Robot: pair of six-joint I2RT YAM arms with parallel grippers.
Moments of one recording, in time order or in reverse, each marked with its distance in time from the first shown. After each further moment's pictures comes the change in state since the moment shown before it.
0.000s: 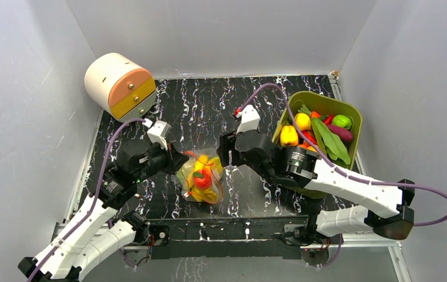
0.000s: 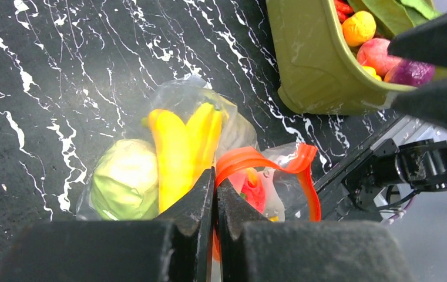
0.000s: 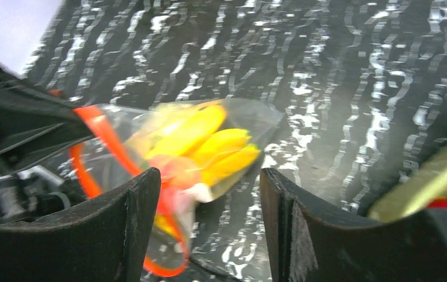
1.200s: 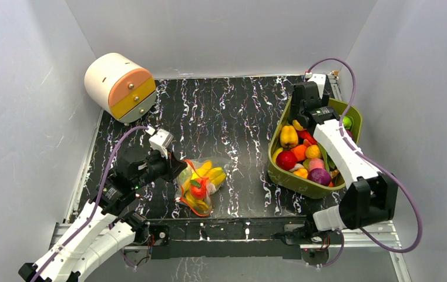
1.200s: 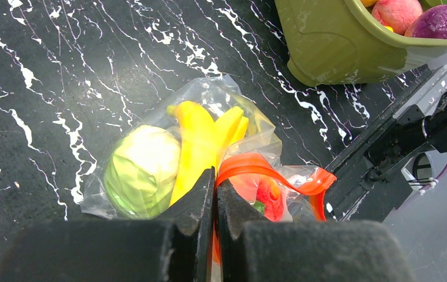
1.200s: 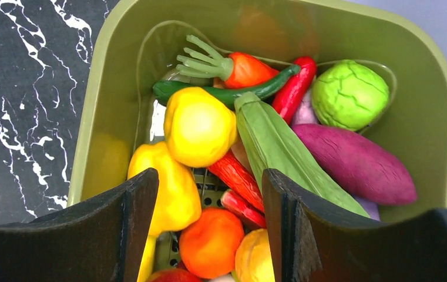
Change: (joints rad) left arm 0.000 -0.074 -0.081 -0.021 0.045 0.122; right arm -0.949 0.167 -0.065 0.009 0.038 -0.312
